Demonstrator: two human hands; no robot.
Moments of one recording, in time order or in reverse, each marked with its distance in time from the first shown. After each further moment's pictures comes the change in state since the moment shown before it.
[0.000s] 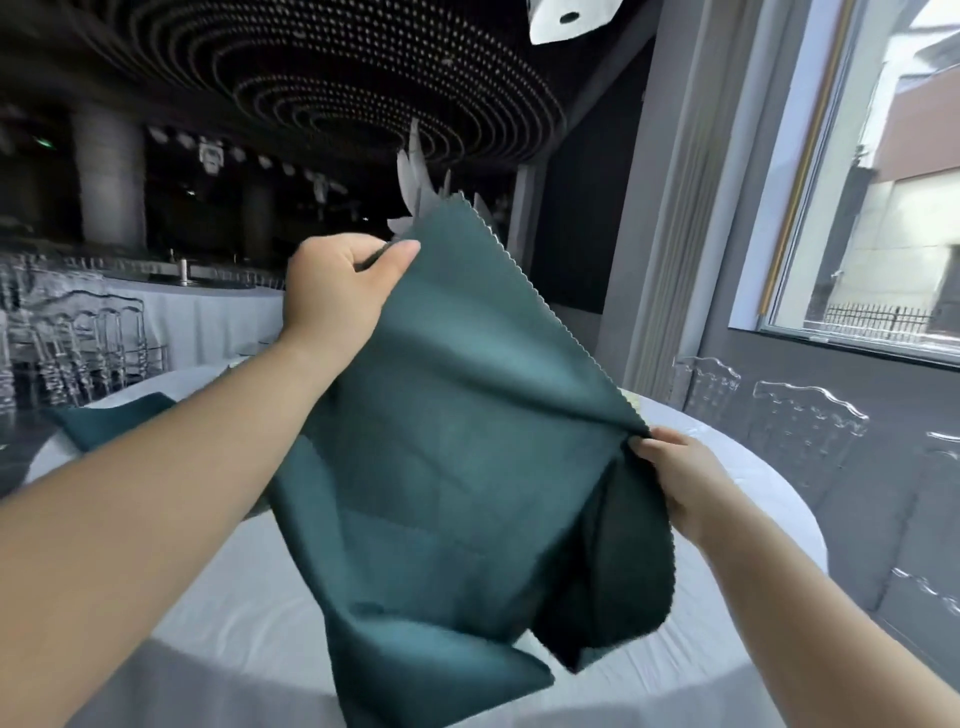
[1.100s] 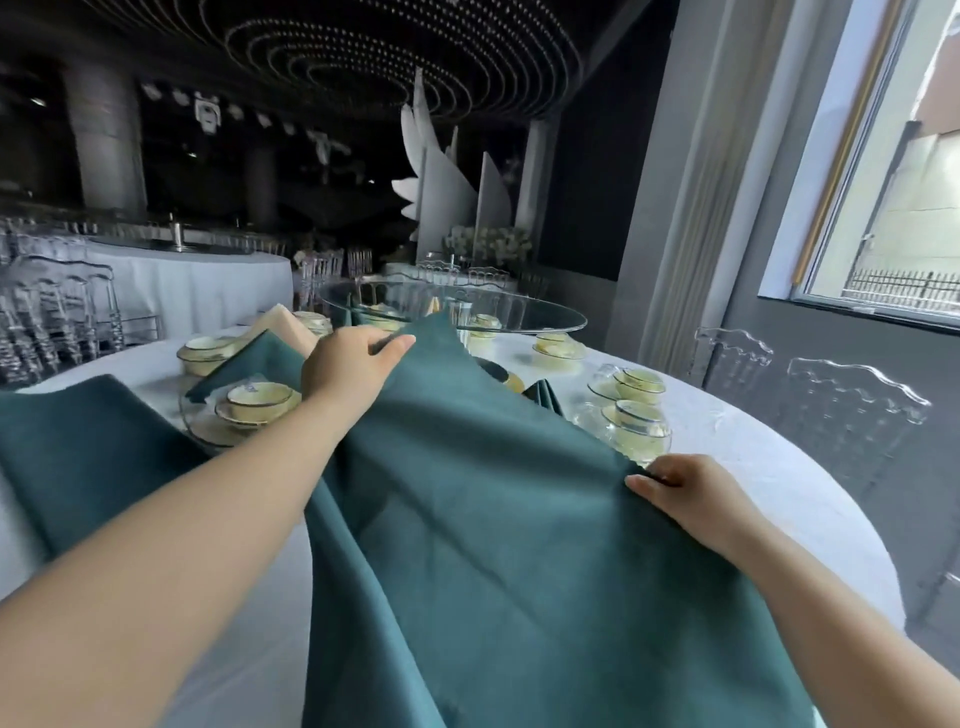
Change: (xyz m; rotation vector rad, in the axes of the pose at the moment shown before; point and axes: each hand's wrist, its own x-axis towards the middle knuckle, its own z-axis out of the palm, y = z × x) left_hand -0.014 -0.135 0.108 0.463 -0.279 -0.388; right_hand 0.120 0.057 -0.037 -1.007 -0.041 -0.267
